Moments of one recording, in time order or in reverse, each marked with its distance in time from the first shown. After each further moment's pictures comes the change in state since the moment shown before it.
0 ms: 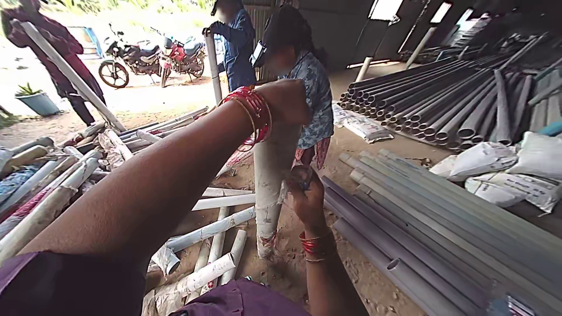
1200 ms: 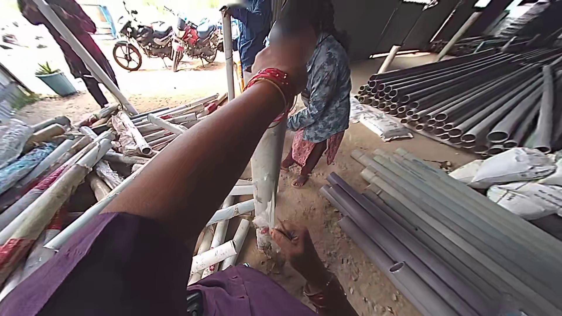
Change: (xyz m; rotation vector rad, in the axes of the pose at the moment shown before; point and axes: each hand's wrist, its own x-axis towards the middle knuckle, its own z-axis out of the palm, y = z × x) left_hand 0.022 -0.007 0.004 0.102 0.267 -0.467; right_hand -0.104 -0.026 -0.011 0.086 -0.444 0.251
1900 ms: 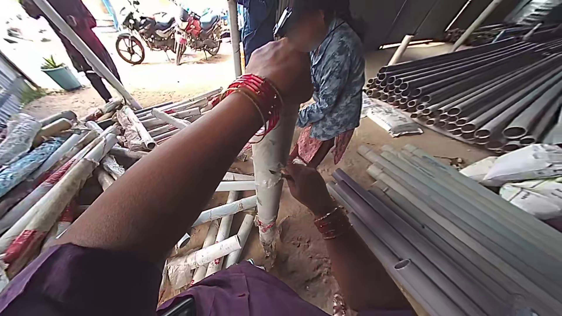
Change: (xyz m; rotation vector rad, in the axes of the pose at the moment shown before) left_hand -0.035 -0.028 -0.007 0.065 -0.016 0.168; right_hand 0.120 0.028 -0.030 -0.699 -0.011 -0.389
